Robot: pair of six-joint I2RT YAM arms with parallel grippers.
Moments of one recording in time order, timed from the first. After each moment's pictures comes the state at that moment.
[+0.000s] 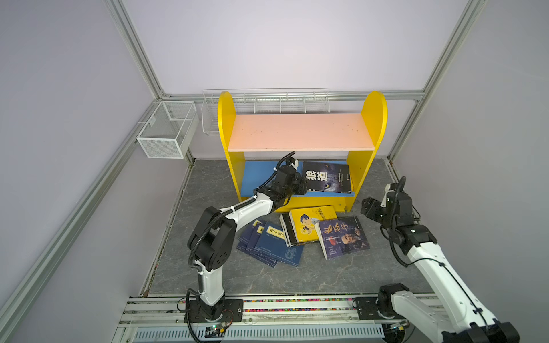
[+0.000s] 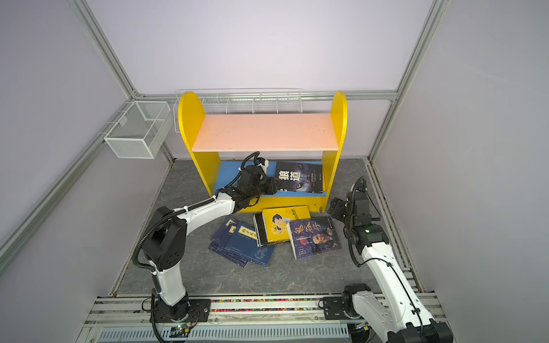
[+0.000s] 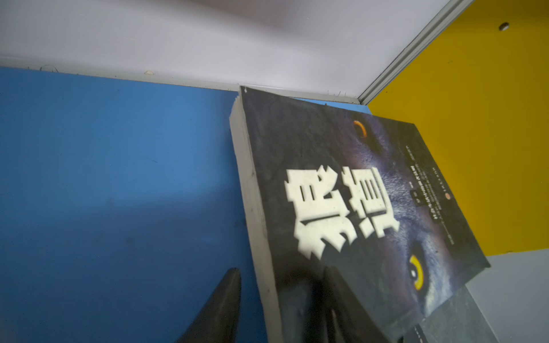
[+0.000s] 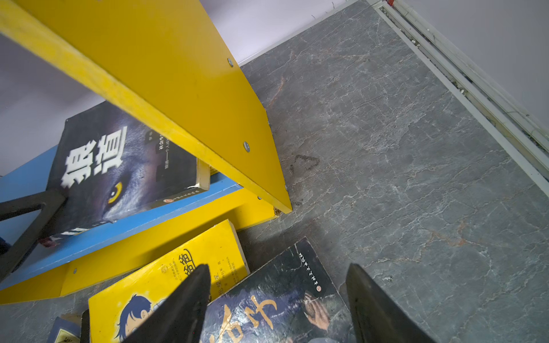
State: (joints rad) left arm -0.71 1.89 1.38 0.05 0.04 -0.50; right arm 0.15 0.94 0.78 -0.47 0.10 0.52
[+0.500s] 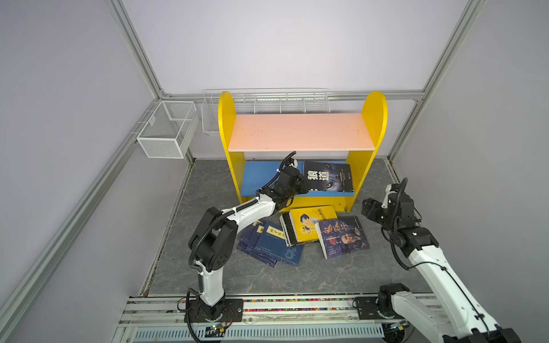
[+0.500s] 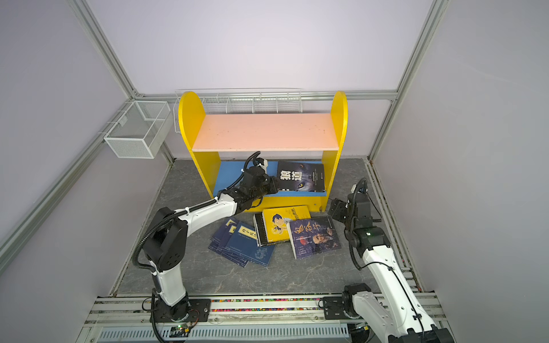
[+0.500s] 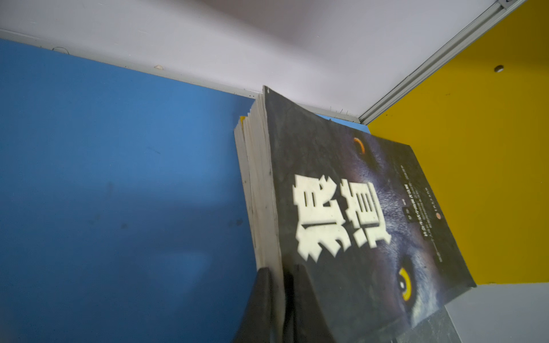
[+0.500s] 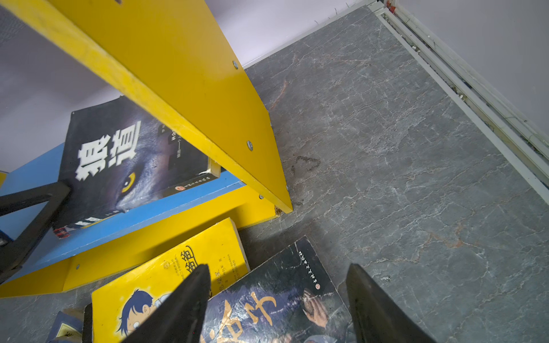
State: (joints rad) left arm -0.75 1.89 1.38 0.06 -0.05 -0.62; right arm 0.15 0.90 0.76 -0.47 0.09 0.50
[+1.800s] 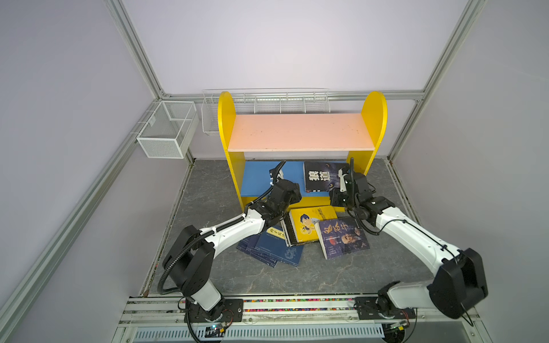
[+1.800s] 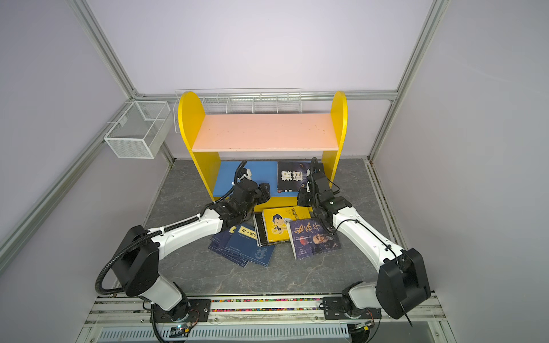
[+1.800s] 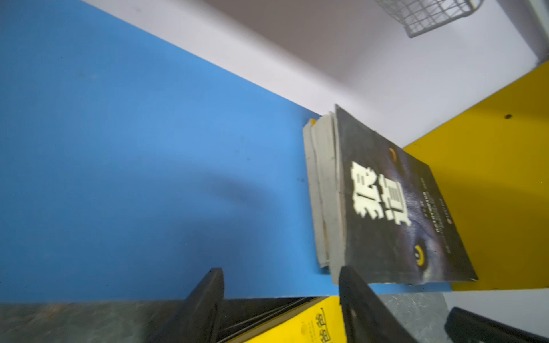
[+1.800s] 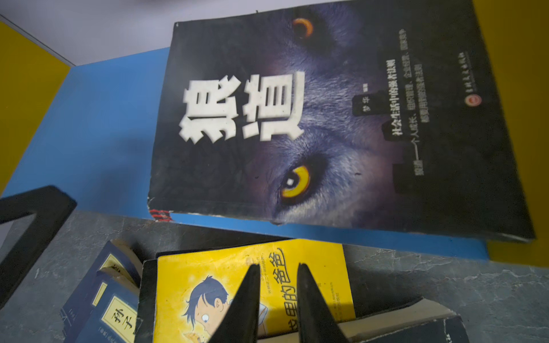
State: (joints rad) left arm -0.81 1.60 1.09 0.02 -0.38 -0.79; right arm 0.46 1.39 1.07 -0.38 0.07 0.43
